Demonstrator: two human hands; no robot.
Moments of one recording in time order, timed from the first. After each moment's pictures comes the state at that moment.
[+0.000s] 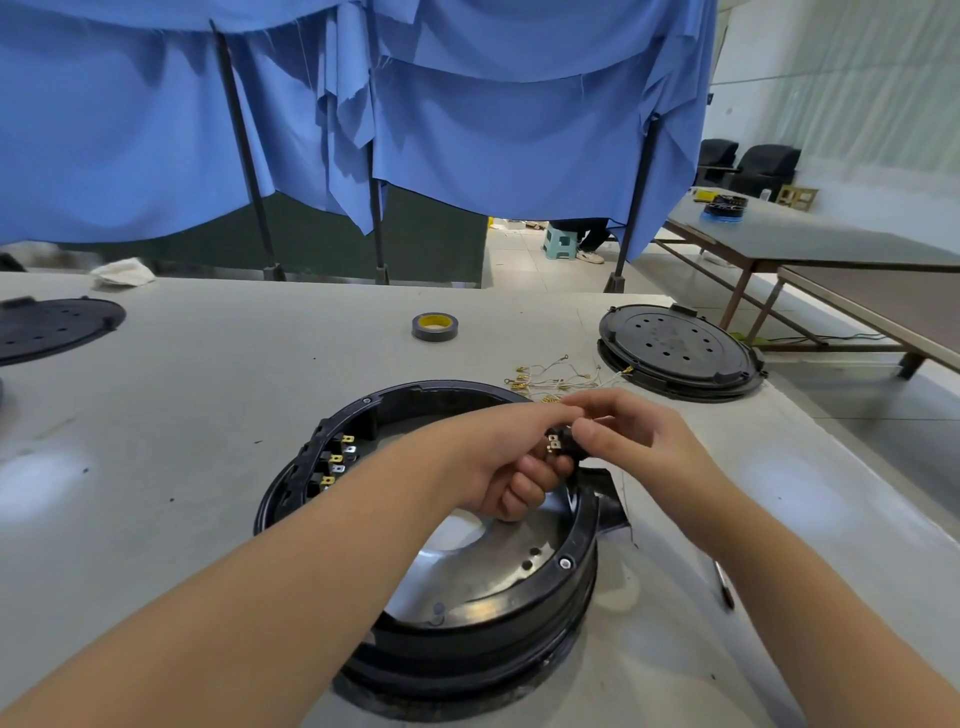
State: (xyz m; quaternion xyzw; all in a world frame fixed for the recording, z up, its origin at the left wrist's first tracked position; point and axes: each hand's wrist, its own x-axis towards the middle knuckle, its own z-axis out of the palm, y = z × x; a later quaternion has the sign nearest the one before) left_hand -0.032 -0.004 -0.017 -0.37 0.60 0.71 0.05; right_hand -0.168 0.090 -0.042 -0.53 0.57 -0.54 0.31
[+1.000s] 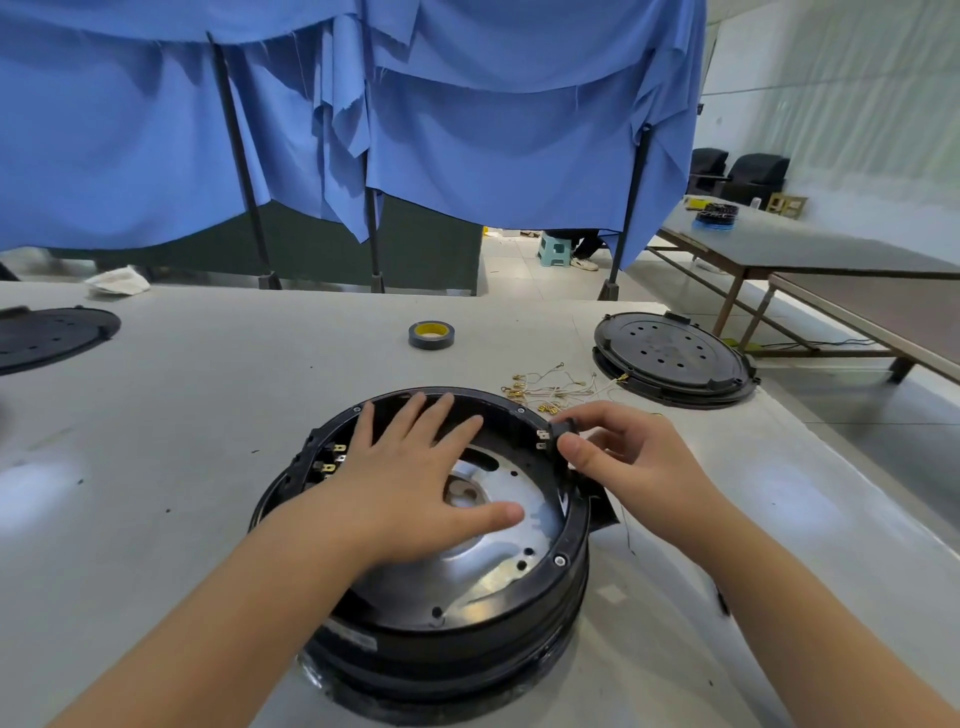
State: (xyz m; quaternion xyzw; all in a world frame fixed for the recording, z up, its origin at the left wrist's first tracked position) left_hand 0.042 -0.011 -0.044 -0.40 0.92 0.06 0.02; right_hand -0.165 0.089 -0.046 -0.56 0.60 -0.51 0.25
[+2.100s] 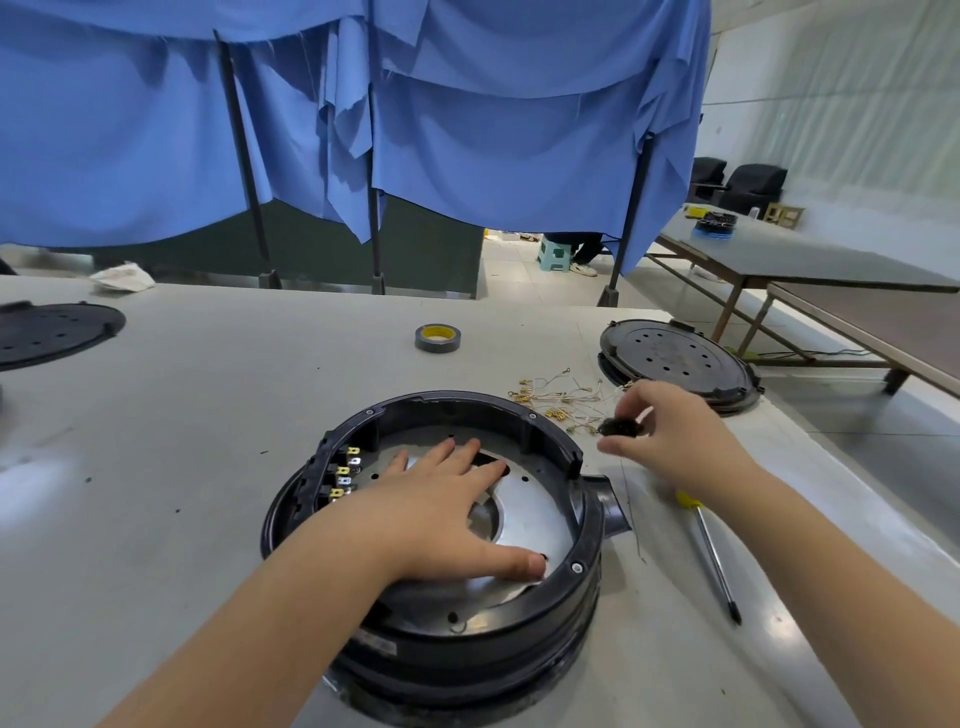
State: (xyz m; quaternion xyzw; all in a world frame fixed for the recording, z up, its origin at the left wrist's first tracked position) left_hand 0.038 -0.009 -0.052 -0.35 0.92 0.14 0.09; right_hand -0.218 0.057 -0.042 -0.55 0.78 -0.28 0.02
